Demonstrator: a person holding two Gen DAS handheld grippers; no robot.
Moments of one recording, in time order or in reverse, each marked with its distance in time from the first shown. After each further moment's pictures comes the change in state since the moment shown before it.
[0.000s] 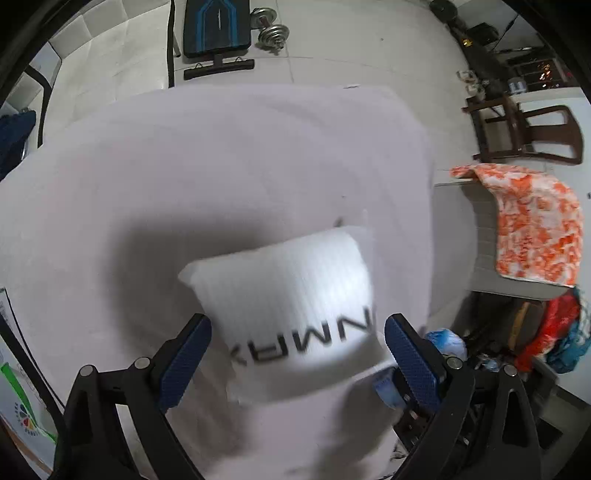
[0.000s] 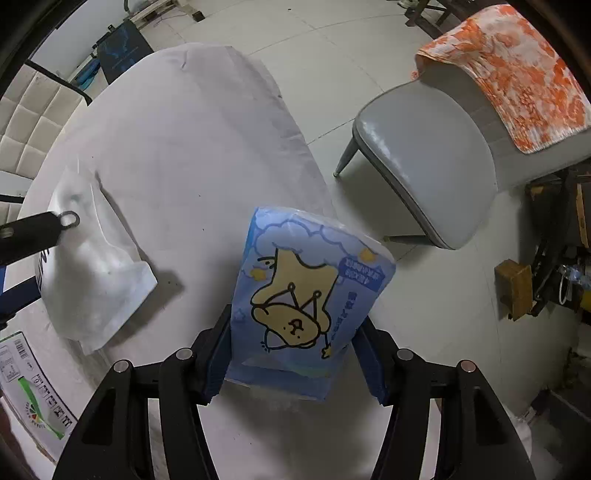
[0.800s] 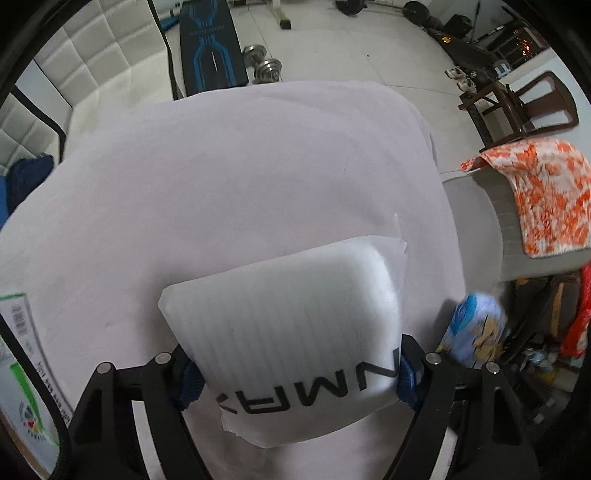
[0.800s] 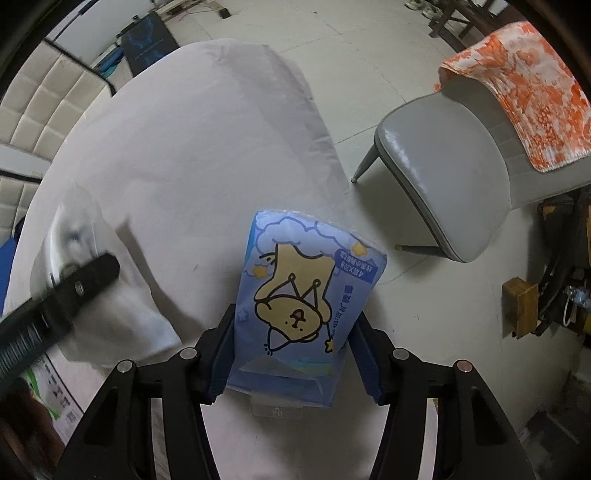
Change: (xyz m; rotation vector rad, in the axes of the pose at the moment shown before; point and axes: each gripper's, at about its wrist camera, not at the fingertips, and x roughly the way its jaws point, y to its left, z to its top) left arm -0.003 0.004 -0.065 0.141 -0.182 0.126; right arm -0.008 0.015 -0.015 -0.088 -0.011 0.044
